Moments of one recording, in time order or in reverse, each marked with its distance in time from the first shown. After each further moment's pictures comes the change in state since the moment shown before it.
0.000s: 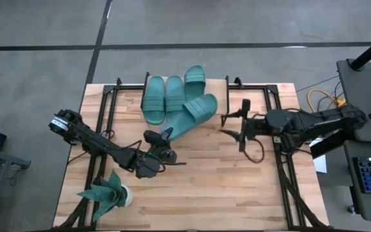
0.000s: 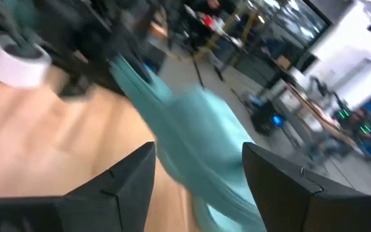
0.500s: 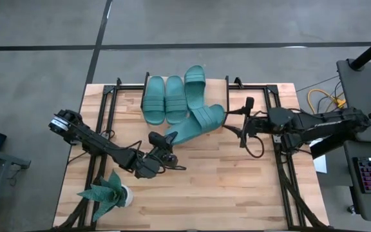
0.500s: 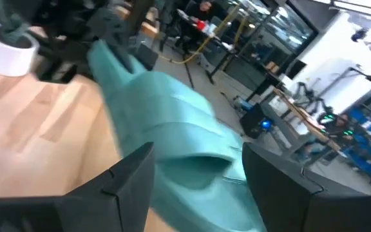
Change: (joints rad) left arm -0.003 0.000 -0.004 0.000 0.128 0.051; right arm -0.066 -0.097 -0.153 0.093 -0.012 -0.059
